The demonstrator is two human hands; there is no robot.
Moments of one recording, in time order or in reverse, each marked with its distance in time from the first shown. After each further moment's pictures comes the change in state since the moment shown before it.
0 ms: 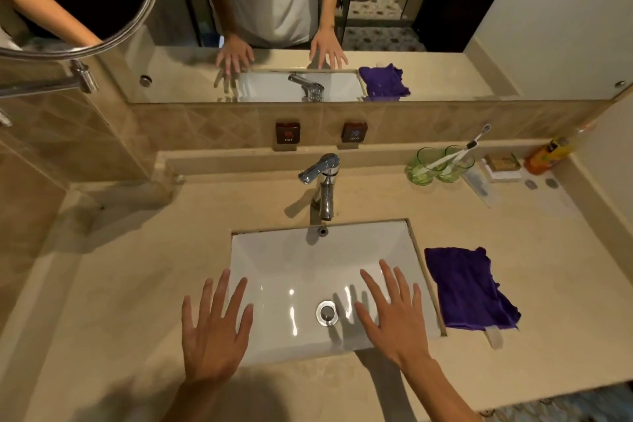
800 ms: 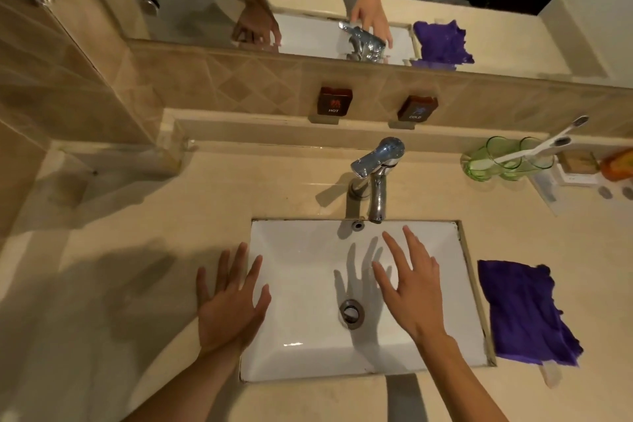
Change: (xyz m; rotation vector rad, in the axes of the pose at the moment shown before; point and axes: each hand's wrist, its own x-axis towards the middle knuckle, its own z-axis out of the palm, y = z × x) left_hand 0.067 -0.034 0.072 0.041 -0.012 0.019; right_hand 0.095 -0.045 0.014 0.199 0.063 0.004
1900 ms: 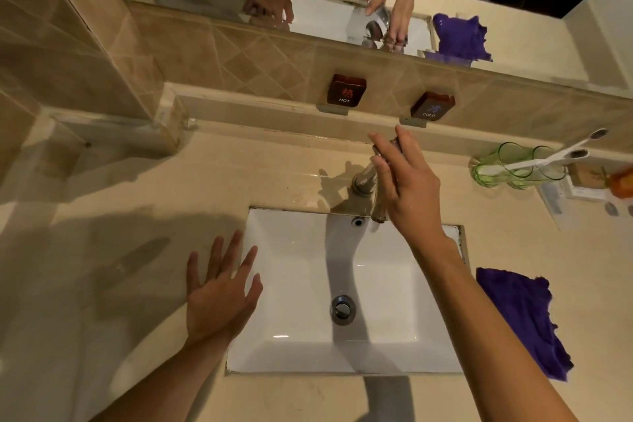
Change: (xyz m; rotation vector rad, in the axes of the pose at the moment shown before) left_hand 0.000 -0.001 0.008 0.027 0.071 -0.012; right_hand 0.129 -0.085 -0.070 0.150 0.168 -0.272
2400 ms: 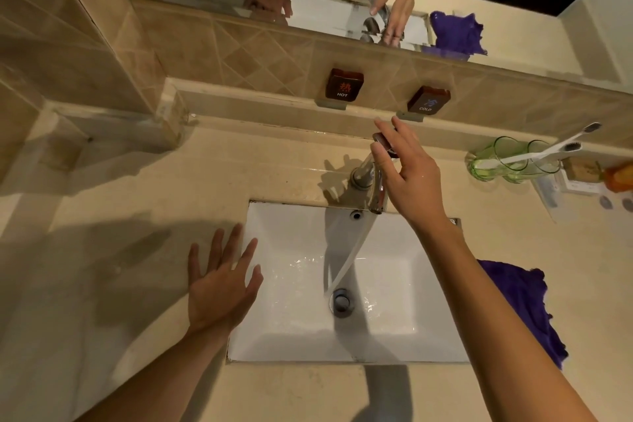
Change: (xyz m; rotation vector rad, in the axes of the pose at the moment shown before) left_hand 0.001 0.000 0.001 -0.012 -0.022 -0.012; right_hand 0.005 0.002 -0.007 0.110 -0.049 0.078
